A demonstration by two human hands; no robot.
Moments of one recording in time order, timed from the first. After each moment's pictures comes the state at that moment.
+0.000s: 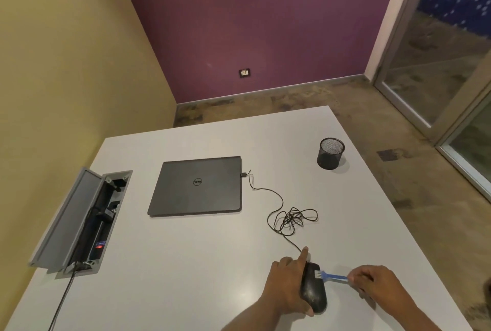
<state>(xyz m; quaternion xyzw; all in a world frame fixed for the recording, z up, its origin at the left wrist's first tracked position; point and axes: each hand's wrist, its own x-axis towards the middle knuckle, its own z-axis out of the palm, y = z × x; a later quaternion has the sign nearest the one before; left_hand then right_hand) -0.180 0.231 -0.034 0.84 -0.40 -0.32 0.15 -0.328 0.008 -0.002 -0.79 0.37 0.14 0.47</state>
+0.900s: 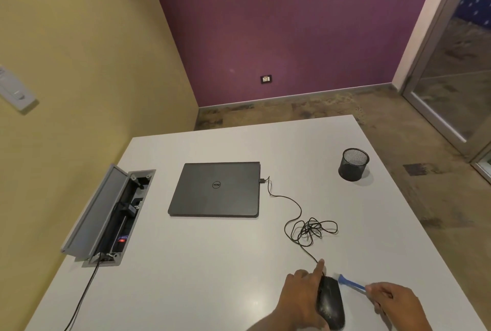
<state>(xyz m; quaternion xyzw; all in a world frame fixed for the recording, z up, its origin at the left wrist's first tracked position) -0.181 0.231 -0.022 0.85 -0.36 -0.36 0.16 -0.317 0.028 0.008 -0.75 0.43 0.08 0.49</state>
